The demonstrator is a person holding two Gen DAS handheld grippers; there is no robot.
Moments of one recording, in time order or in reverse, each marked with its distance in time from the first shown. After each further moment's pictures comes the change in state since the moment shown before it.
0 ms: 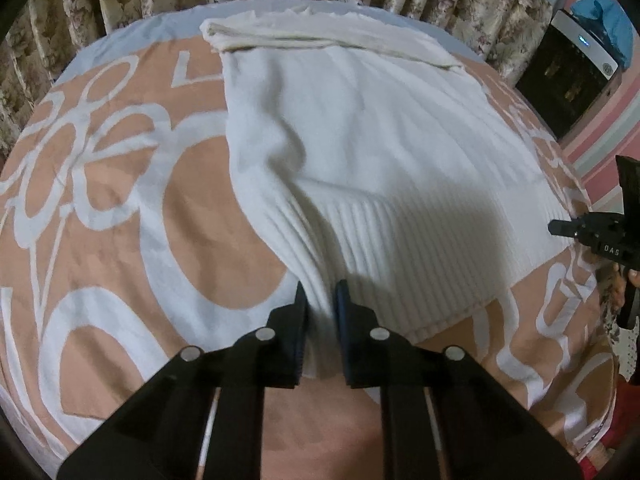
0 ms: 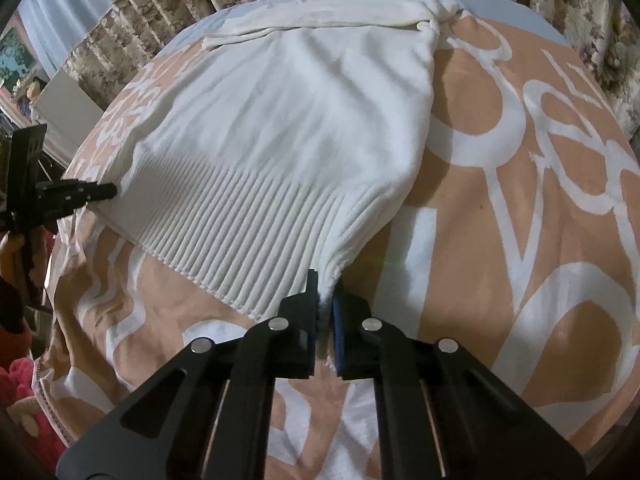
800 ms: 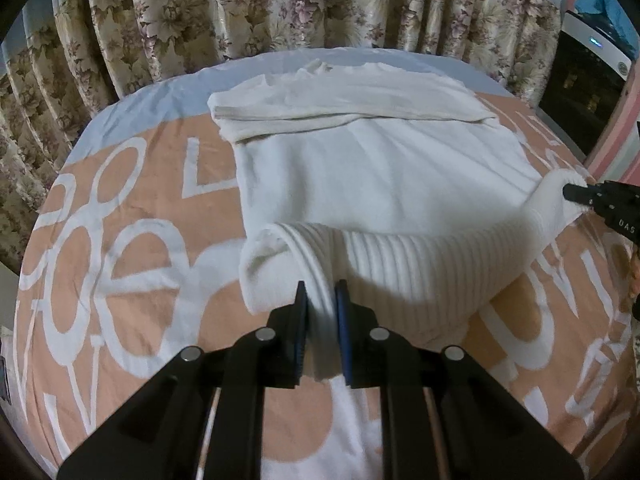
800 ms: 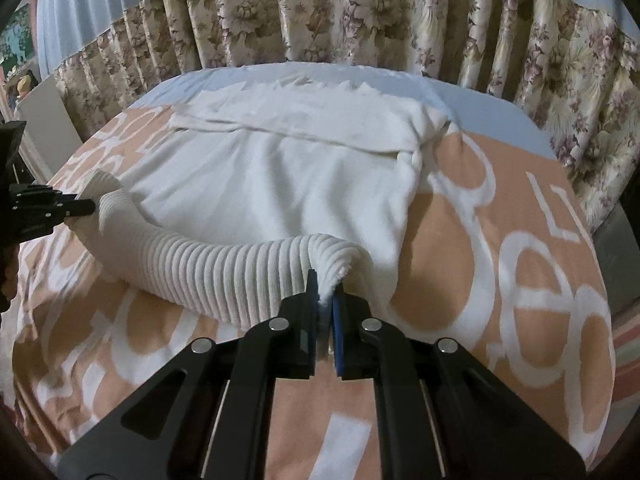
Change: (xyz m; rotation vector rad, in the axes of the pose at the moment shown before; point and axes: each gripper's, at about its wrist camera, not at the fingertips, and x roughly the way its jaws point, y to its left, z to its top) left arm 0.017 0.006 0.078 0.075 -0.133 0.146; right arm 0.007 -0.007 0.091 -0.097 -0.259 -0.166
